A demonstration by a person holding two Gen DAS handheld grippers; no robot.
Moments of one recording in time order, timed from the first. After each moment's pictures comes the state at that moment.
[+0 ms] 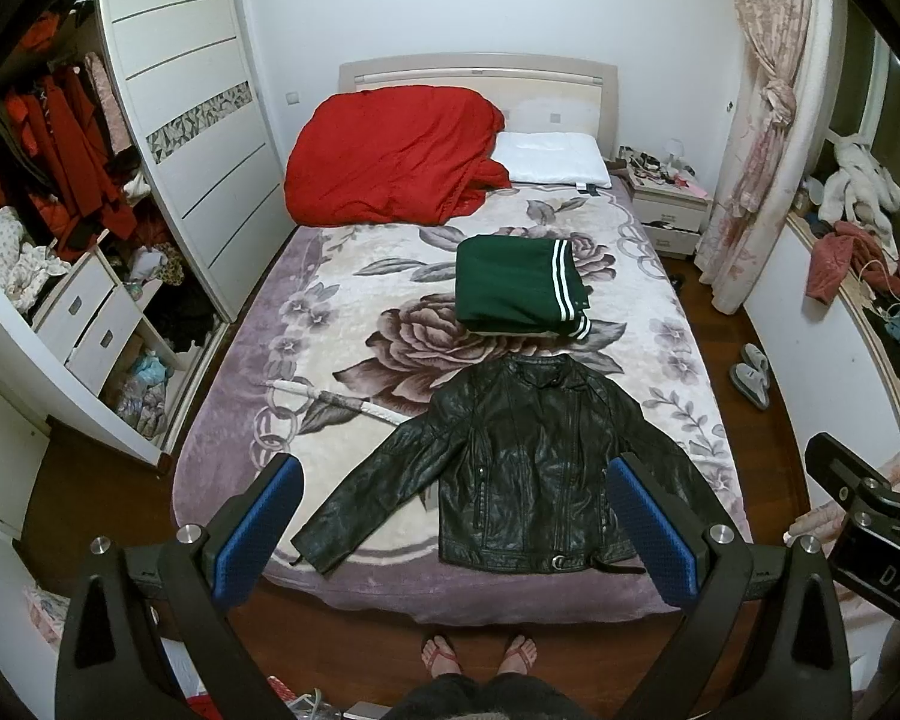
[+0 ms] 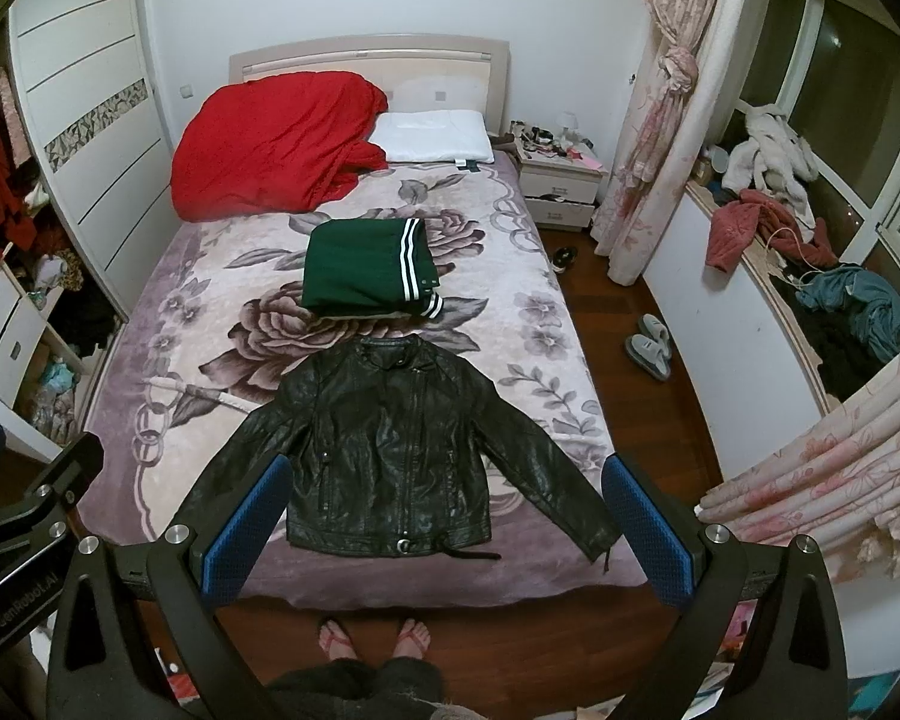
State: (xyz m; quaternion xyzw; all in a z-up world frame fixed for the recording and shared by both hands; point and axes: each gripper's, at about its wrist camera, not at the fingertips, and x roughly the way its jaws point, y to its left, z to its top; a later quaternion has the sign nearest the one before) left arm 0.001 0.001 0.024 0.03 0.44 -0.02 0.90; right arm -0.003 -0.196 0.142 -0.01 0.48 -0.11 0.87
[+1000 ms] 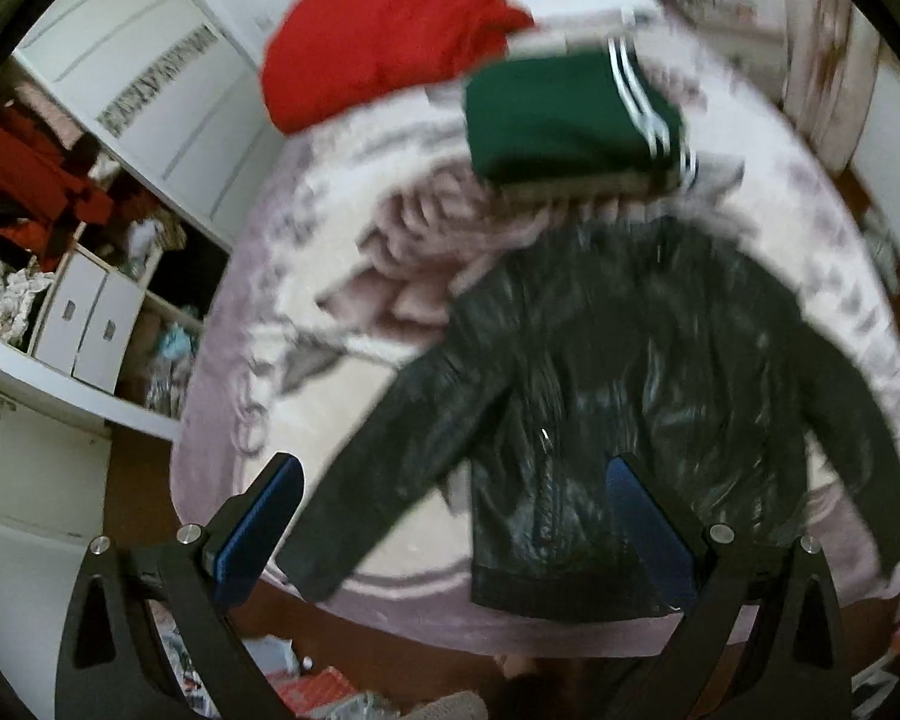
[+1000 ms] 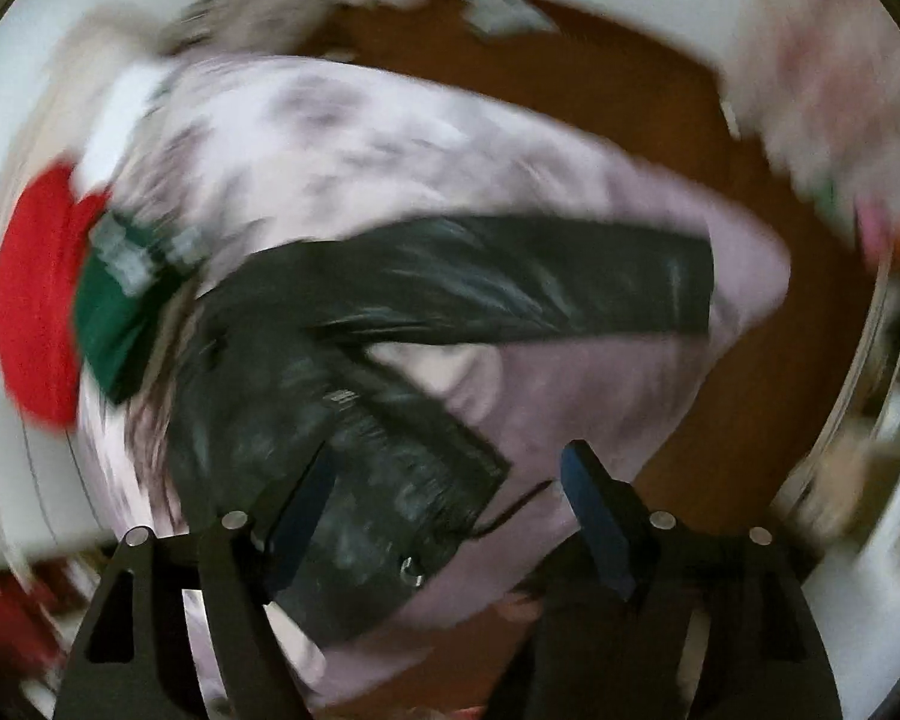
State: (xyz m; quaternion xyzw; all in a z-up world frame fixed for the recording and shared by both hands) left arm 0.174 -0.095 -0.301 0.16 0.55 0.07 0.82; right arm -0.009 -0.516 -0.344 0.49 0.54 -0.30 0.62
